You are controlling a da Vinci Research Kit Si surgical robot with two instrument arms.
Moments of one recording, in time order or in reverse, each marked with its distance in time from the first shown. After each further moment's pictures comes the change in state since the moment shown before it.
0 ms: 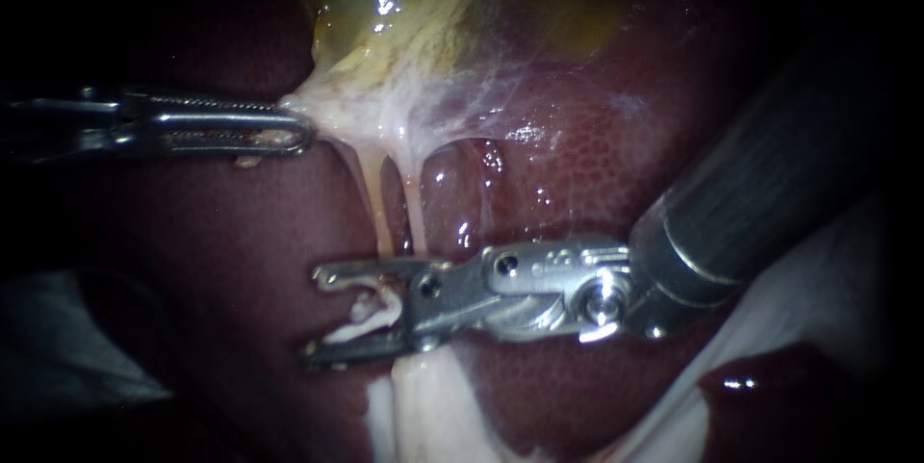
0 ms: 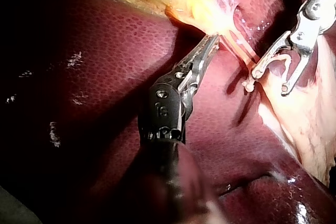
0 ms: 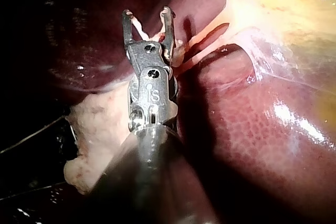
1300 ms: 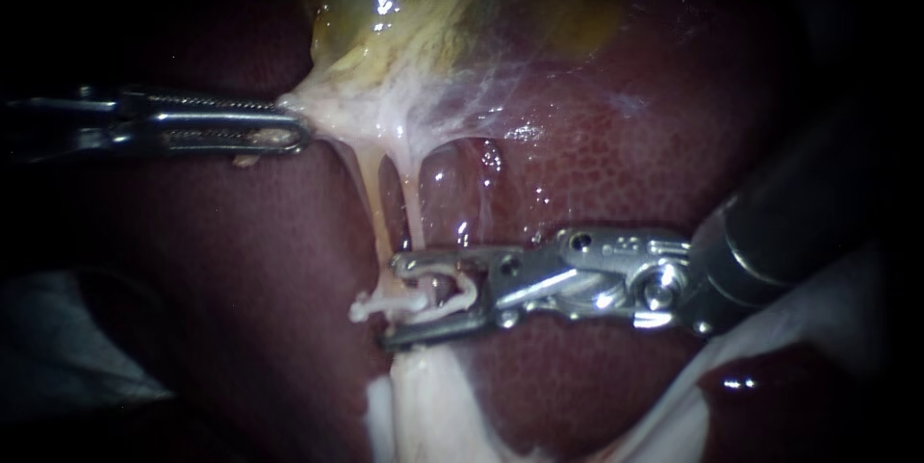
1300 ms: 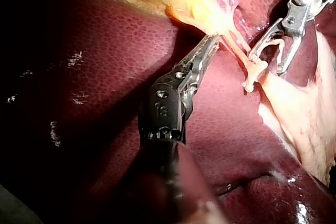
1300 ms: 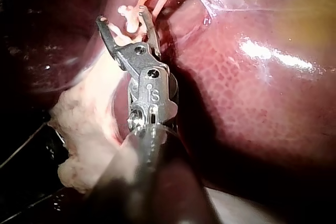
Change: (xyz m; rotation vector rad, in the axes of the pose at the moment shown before) right arm -0.007 0.005 -0.004 0.045 0.011 0.171; left arm 0.000 0.000 0.000 -0.001 0.000 0.000
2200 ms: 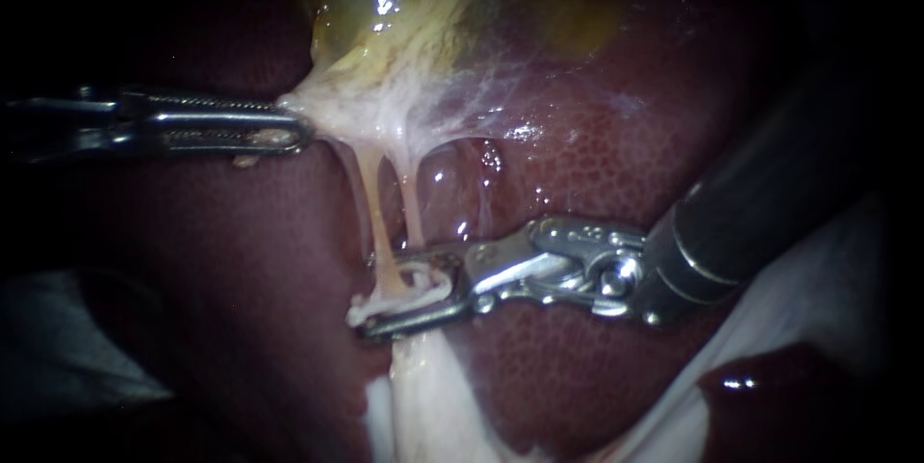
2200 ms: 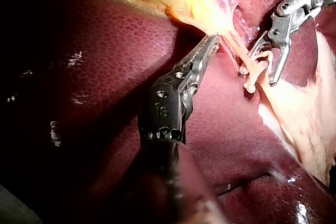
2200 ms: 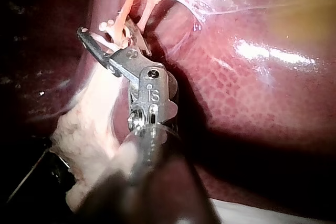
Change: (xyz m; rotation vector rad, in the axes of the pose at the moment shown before) right arm -0.001 0.002 0.004 0.126 0.041 0.081; left arm 0.000 0.000 0.000 0.001 0.000 0.000
